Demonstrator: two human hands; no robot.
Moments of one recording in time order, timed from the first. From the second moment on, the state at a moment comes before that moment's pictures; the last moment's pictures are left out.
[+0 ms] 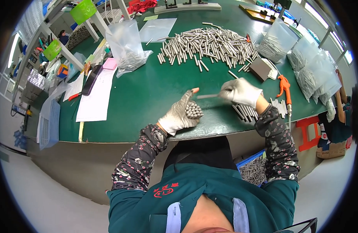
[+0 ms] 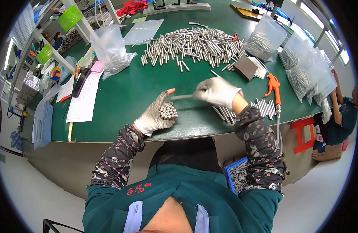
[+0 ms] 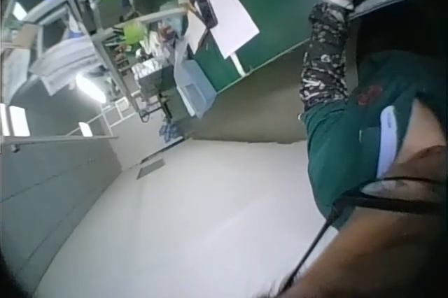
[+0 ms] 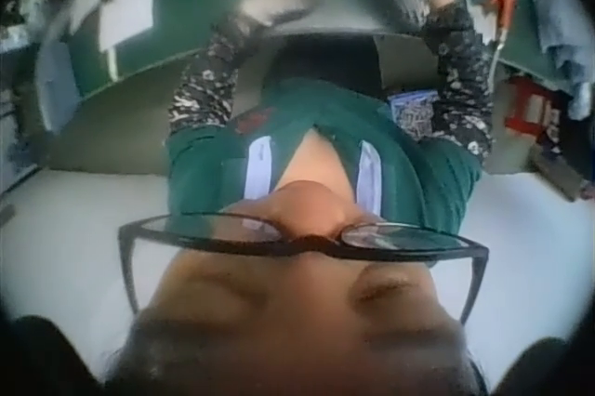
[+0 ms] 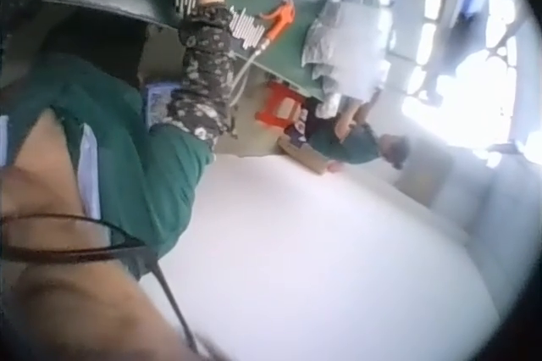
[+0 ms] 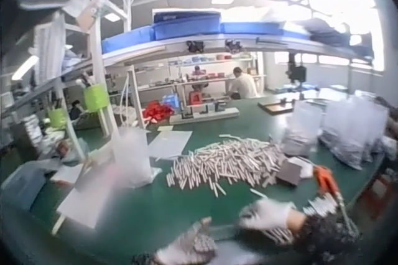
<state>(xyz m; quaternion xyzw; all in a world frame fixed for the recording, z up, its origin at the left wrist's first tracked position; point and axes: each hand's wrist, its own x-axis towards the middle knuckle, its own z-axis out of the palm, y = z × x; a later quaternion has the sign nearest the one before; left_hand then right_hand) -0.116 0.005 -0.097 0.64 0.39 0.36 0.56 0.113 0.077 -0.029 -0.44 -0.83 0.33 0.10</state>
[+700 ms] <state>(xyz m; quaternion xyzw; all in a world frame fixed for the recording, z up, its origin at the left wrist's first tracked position) -0.117 0.001 -0.102 0.54 0.38 0.39 0.65 0.086 0.070 -0.031 -0.41 -0.86 0.32 0.04</state>
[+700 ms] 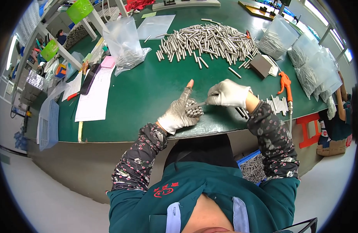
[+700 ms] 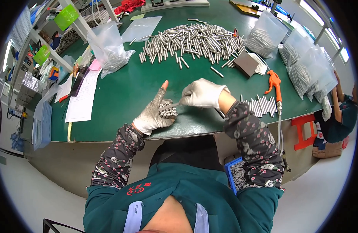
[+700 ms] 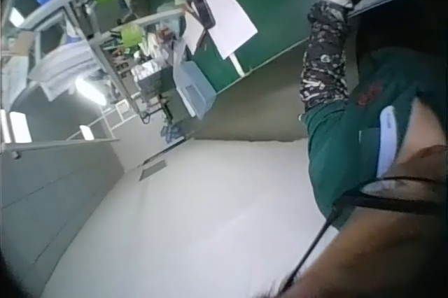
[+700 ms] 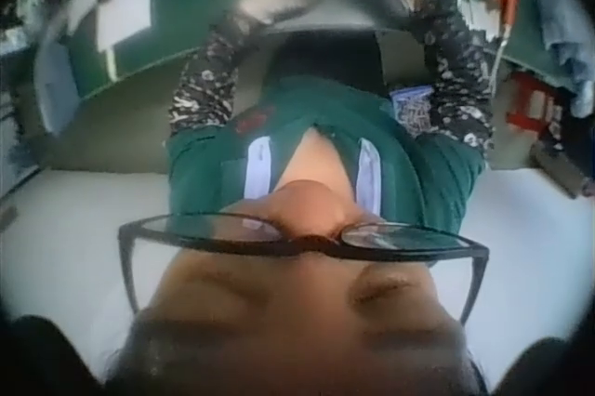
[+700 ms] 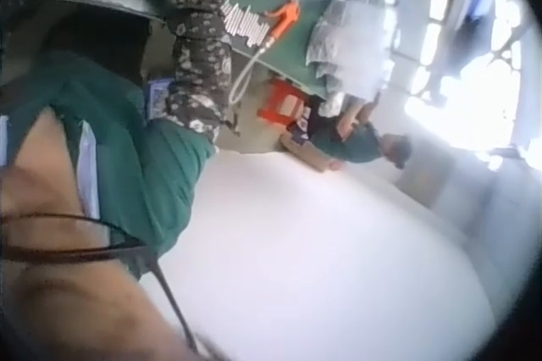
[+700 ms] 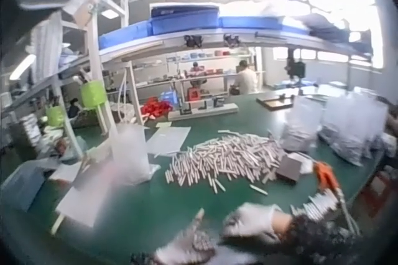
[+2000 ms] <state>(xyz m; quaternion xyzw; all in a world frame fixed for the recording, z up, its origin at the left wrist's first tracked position) -0.116 0.004 -0.098 0.59 0.39 0.38 0.60 0.120 0.079 -0.035 -0.53 -0.81 0.25 0.06</state>
